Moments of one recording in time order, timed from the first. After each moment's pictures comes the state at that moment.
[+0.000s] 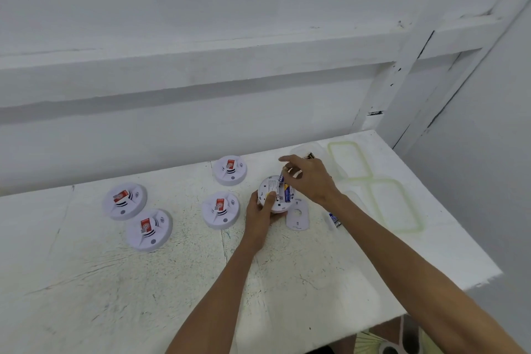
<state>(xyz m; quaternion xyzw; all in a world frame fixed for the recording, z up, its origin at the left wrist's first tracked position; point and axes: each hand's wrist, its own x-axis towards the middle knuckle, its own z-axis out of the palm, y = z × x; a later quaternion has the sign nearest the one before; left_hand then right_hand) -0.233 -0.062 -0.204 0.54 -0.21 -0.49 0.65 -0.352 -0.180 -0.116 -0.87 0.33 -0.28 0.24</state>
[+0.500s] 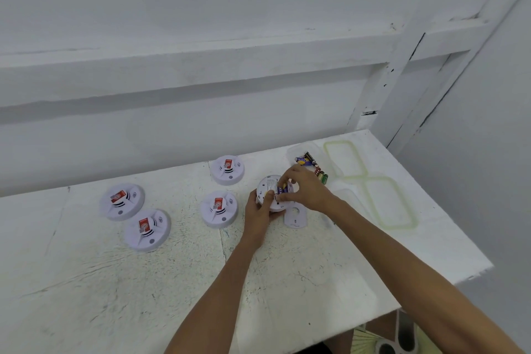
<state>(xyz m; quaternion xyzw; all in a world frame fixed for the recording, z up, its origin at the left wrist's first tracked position) -0.234 -0.061 -0.202 0.53 -0.21 -0.49 0.66 -0.362 -0.175 -0.138 -0.87 0.36 -0.14 0.30</state>
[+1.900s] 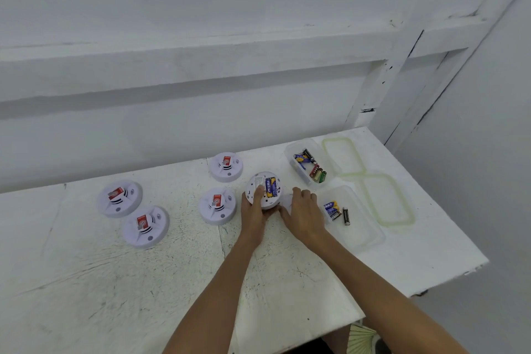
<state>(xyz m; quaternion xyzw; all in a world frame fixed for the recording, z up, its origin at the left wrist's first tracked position) -0.232 -0.064 -0.209 0.49 -0.11 -0.52 0.69 -0.356 -0.096 -0.169 -0.80 0.58 -0.04 0.13</state>
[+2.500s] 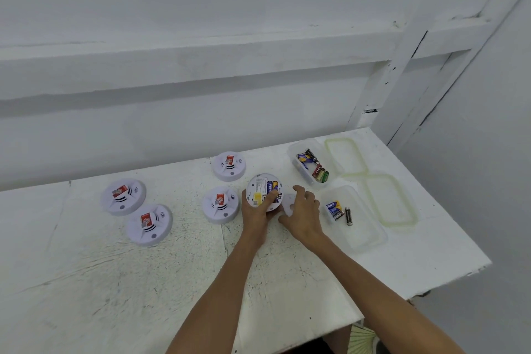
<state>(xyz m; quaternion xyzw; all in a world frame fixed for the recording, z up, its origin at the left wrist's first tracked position) -0.232 -0.058 -0.205 0.48 -0.11 -0.51 0.71 -0.351 -0.088 -0.170 -0.74 0.59 -0.14 0.30</state>
